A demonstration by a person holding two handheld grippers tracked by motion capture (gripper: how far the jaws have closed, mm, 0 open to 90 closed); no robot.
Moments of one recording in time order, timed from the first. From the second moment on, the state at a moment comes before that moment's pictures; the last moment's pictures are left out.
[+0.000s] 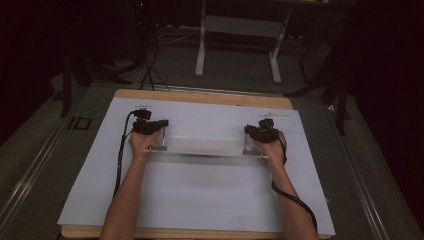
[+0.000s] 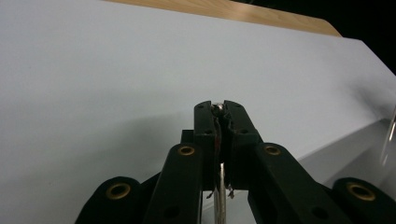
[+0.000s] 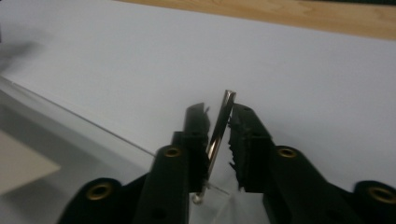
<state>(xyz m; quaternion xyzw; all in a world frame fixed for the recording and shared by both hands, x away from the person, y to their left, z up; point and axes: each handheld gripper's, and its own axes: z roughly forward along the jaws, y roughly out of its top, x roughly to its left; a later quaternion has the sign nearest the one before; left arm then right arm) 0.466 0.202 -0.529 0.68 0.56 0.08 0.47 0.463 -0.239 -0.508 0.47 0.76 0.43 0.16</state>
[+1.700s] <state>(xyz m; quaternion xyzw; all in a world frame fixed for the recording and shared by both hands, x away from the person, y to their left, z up) 0.472 0.202 -0.530 0.67 0.57 0.07 0.46 0.391 -0.276 -0.507 0.34 0.80 0.45 0.21</state>
